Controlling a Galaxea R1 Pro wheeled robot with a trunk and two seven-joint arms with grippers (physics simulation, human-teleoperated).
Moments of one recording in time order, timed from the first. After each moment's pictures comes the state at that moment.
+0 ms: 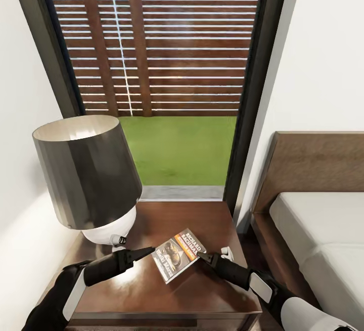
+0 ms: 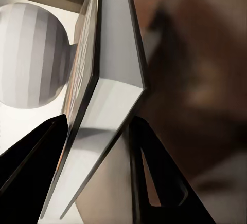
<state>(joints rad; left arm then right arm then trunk) -0.37 0.09 0.11 -1.00 0.34 0.72 -1.40 -0.65 -0.07 0.45 -0.25 -1.00 0.36 0.87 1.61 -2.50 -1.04</state>
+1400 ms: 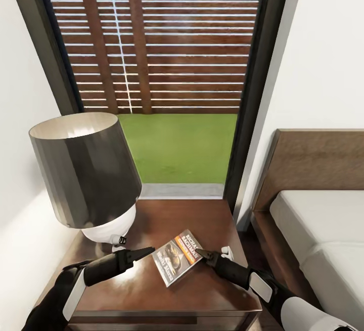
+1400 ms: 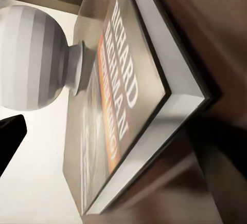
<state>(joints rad) -0.37 0.09 0.11 -1.00 0.34 0.72 -1.40 -0.65 -0.07 0.44 -0.26 -1.00 0.37 0.87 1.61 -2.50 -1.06</state>
